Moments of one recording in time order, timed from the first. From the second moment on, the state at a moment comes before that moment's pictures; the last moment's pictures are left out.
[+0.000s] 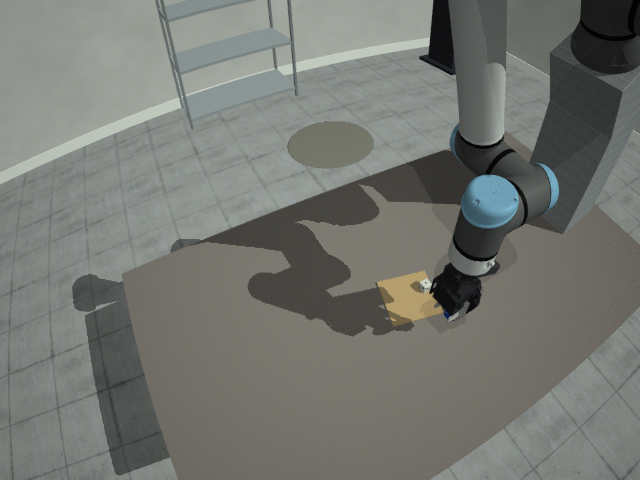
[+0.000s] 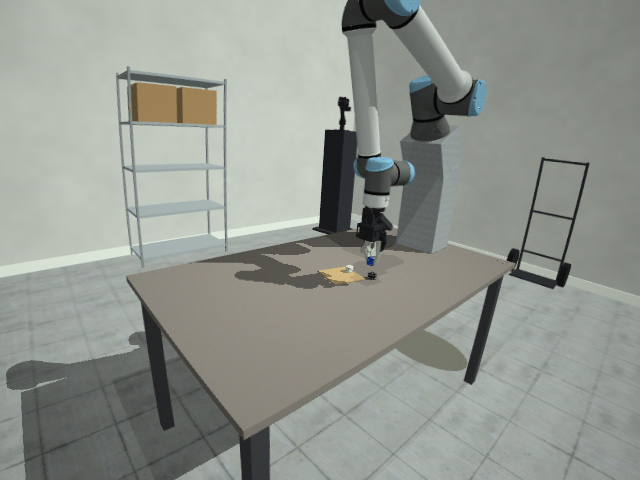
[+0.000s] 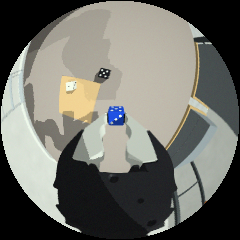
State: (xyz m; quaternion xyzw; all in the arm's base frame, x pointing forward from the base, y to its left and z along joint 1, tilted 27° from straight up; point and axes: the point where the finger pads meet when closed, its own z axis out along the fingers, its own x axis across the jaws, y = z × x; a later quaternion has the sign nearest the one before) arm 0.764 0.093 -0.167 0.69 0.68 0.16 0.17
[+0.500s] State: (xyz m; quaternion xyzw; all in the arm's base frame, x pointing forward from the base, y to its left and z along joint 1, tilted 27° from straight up) arm 0.760 0.073 -0.158 0.69 0.68 0.16 0.17
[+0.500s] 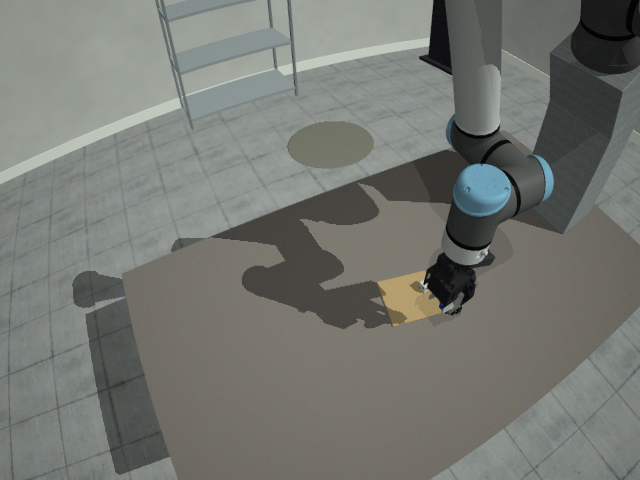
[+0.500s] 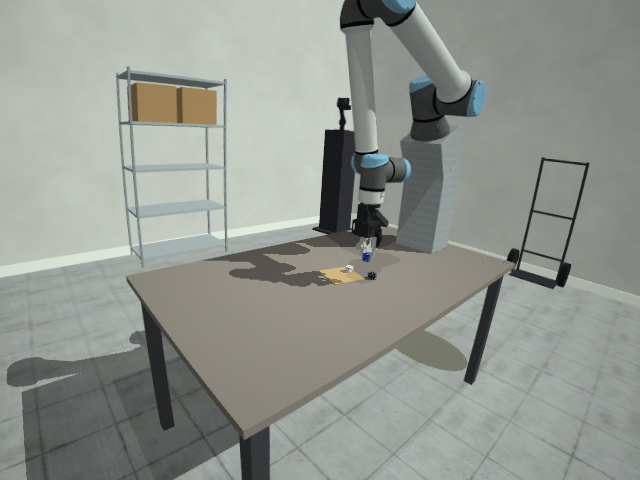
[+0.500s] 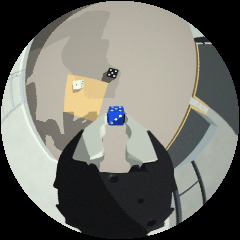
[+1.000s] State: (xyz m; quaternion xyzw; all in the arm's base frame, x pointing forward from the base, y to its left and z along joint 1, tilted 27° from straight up) arm 0.754 -0.036 -0.153 0.71 0.67 0.16 0.17
